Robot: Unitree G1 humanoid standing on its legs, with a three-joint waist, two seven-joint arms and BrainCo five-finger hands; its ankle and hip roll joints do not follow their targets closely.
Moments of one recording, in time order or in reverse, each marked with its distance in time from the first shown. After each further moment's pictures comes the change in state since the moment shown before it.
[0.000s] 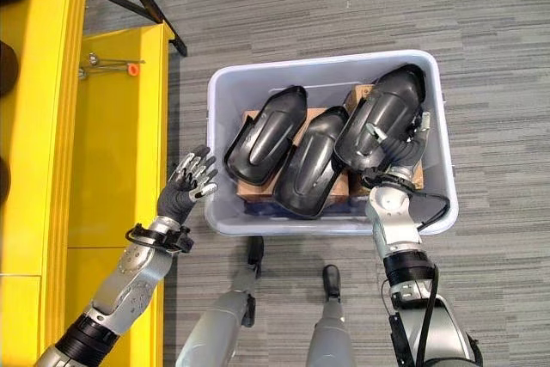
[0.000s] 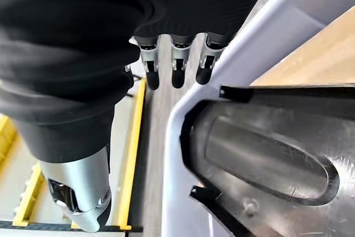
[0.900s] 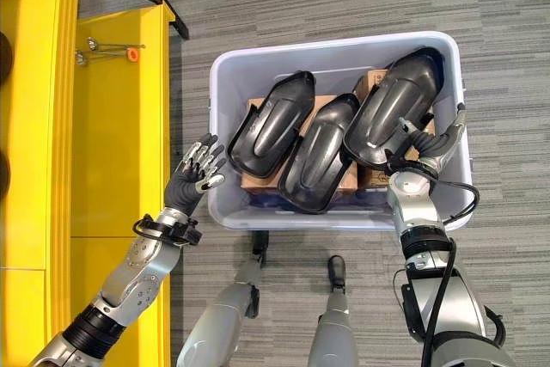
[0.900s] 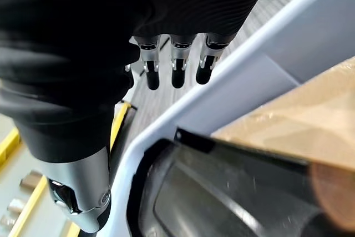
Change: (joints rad) left arm -0.043 0.002 -0.066 -0.003 -0.006 -0.025 0.029; right arm -0.167 -0.108 0.041 0.312 0.003 0.019 -0.074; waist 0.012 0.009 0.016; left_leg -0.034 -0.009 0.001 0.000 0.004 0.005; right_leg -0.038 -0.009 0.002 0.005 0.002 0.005
